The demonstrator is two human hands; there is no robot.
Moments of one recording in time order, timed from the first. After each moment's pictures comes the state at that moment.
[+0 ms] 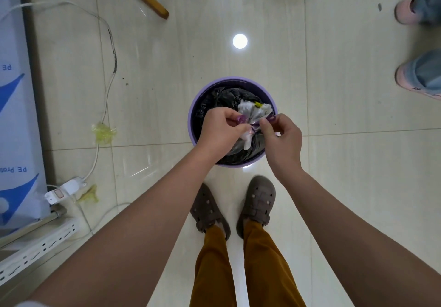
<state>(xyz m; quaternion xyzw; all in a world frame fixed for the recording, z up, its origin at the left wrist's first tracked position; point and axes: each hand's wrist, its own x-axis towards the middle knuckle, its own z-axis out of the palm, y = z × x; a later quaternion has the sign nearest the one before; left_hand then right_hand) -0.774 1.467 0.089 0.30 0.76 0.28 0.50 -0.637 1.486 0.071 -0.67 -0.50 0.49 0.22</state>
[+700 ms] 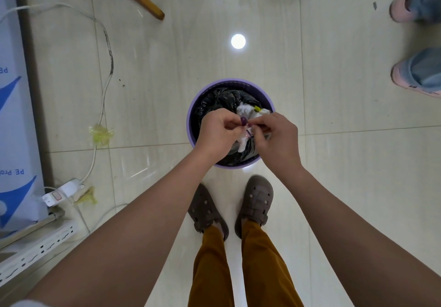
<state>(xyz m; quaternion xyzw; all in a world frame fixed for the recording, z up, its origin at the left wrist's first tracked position) -0.766 1.465 0.083 0.34 0.75 0.30 0.49 -0.625 1.494 0.073 -0.55 -0.72 0.39 0.19</state>
